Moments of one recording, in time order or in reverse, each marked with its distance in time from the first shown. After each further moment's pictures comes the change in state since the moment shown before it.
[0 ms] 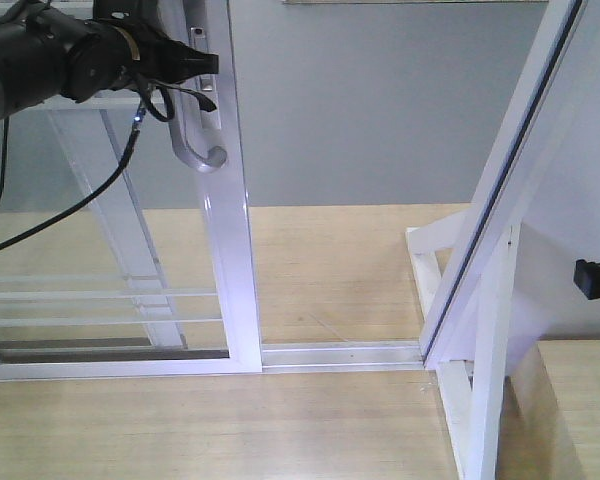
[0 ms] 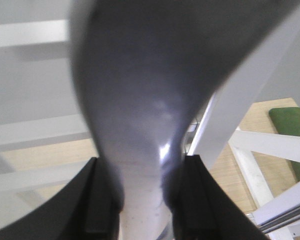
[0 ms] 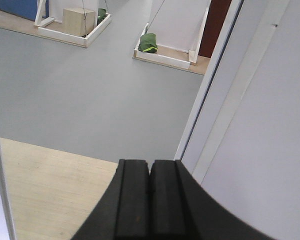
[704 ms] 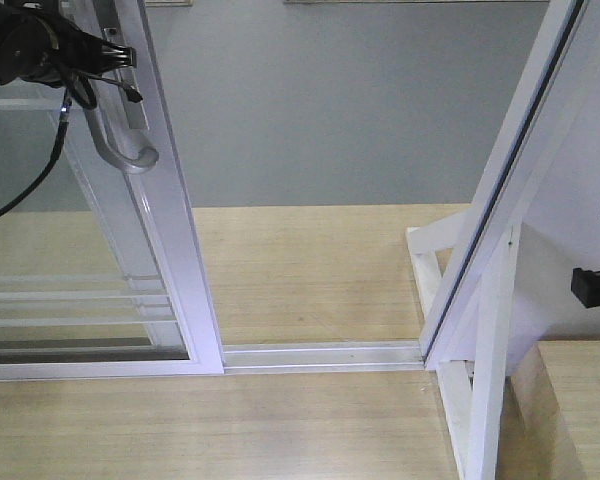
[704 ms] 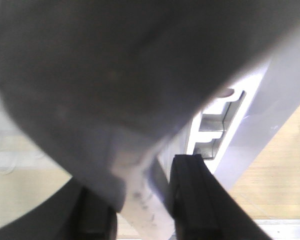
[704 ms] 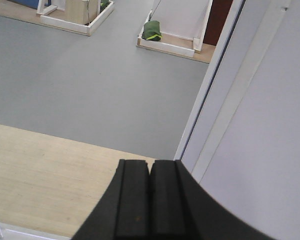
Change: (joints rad) left arm 0.131 -0.044 0.007 0.113 0.132 -0.020; right arm 0.000 0.000 0.000 0.007 0.053 0.000
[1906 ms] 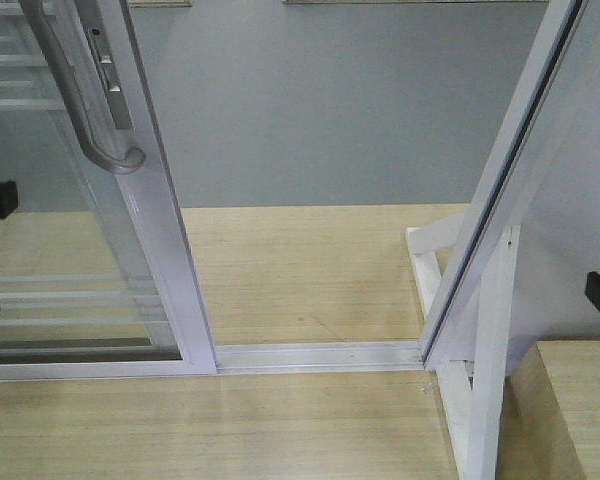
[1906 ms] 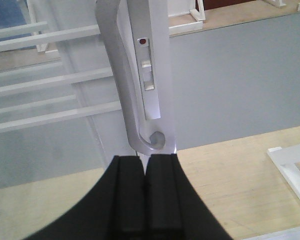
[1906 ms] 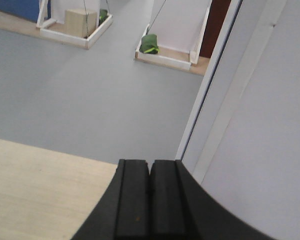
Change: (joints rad) left arm 0.004 -0.994 0.967 0.082 -0.323 0.037; right arm 0.000 -0.091 0.000 0.001 0.016 0.000
